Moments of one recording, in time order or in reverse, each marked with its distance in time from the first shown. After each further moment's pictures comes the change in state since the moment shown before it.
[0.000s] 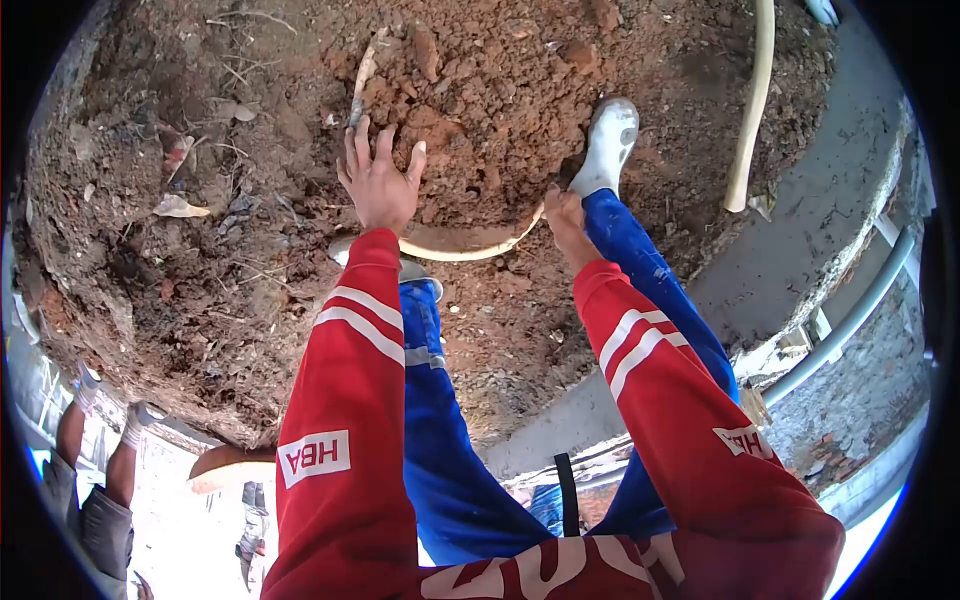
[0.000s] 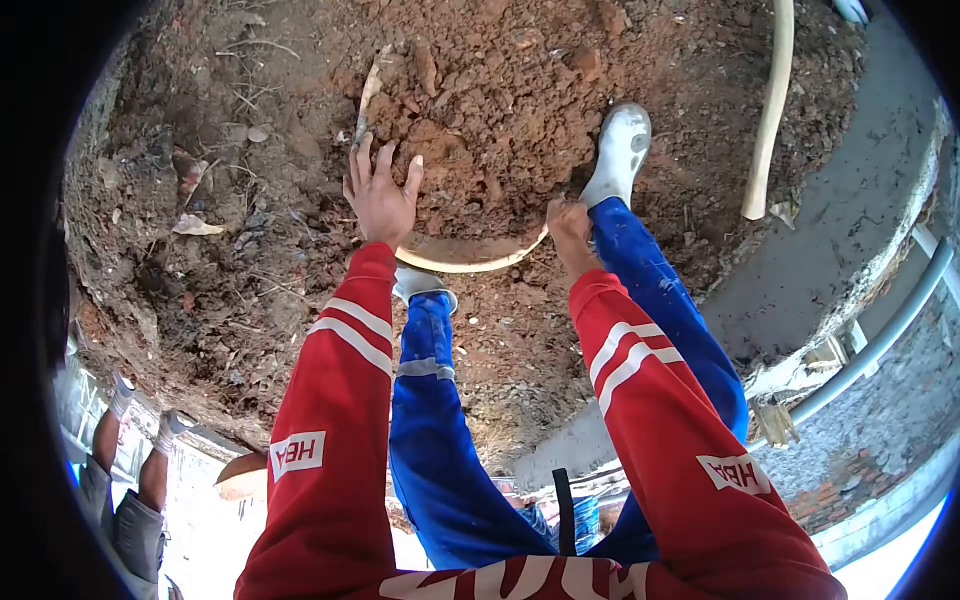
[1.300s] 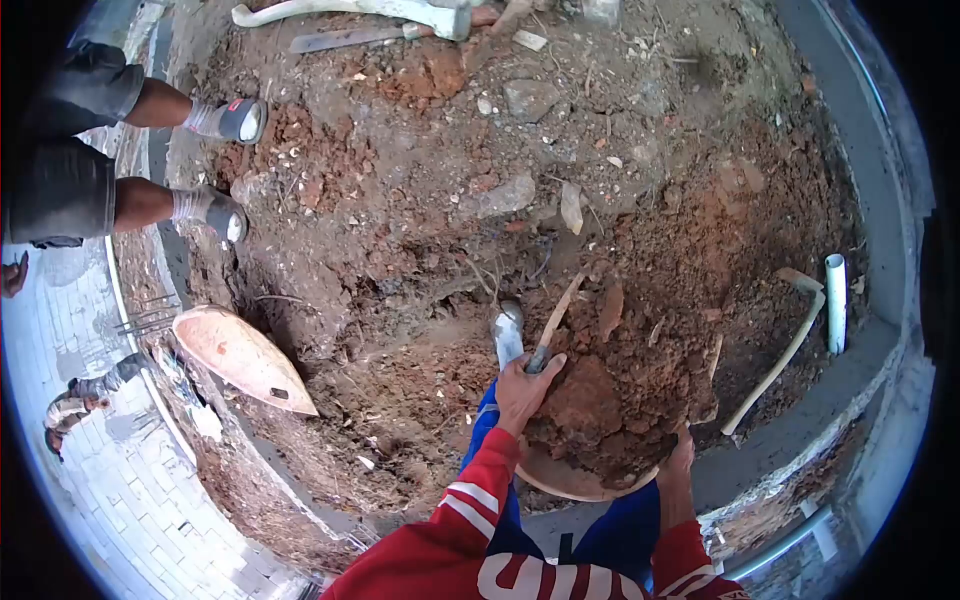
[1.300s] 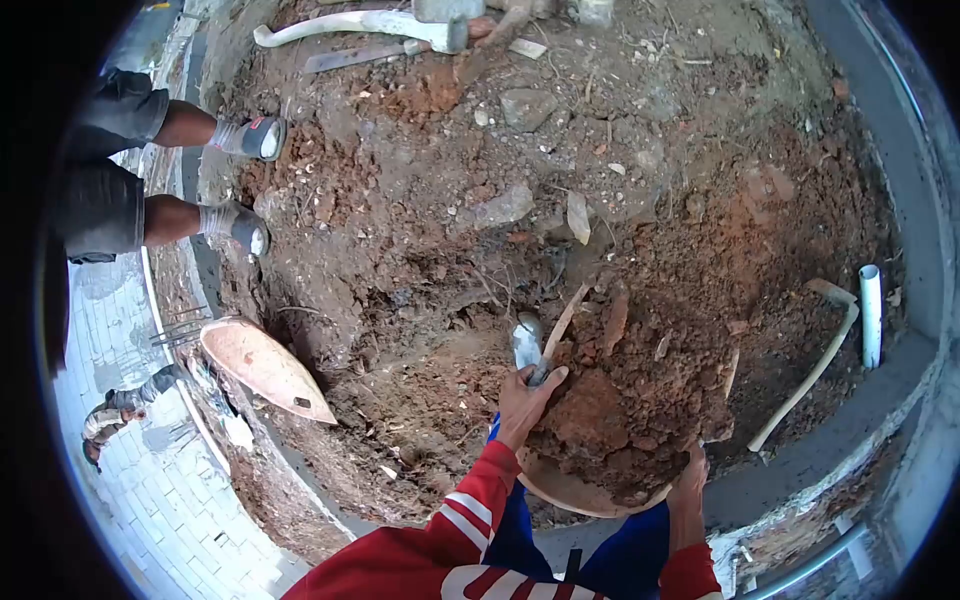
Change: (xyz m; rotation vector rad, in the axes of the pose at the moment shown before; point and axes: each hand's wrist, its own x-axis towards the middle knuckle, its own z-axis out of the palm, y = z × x) left_hand -0.204 -0.044 -0.214 -0.906 0.032 -1.134; right_hand -0.364 -0.148 -0.175 0.547 -0.469 -0.103
